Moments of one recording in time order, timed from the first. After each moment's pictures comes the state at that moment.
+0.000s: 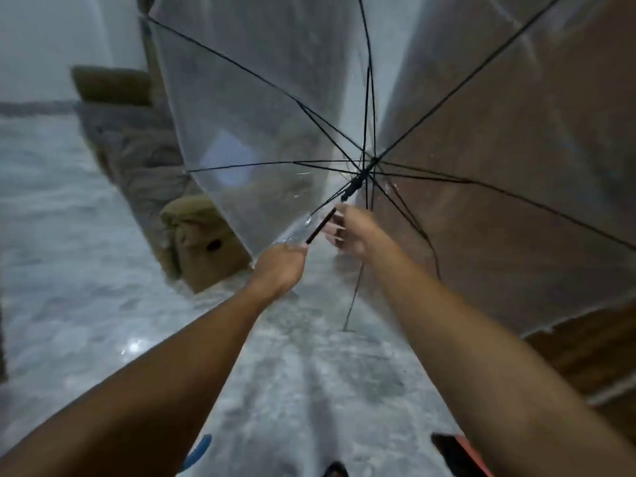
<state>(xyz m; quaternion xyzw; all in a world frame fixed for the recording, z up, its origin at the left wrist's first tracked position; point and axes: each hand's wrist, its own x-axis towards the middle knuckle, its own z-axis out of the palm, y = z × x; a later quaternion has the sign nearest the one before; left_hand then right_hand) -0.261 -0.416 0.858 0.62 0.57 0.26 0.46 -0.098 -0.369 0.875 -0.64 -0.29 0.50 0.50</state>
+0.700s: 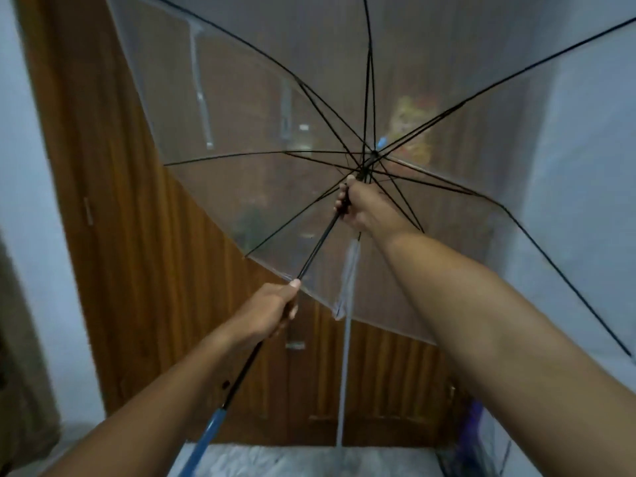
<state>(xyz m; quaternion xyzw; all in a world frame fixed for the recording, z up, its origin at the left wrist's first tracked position) 0.092 -0.710 1.020 0.85 0.05 0.16 0.50 0.292 -0.806 1.152 -0.59 -0.14 0.13 0.79</state>
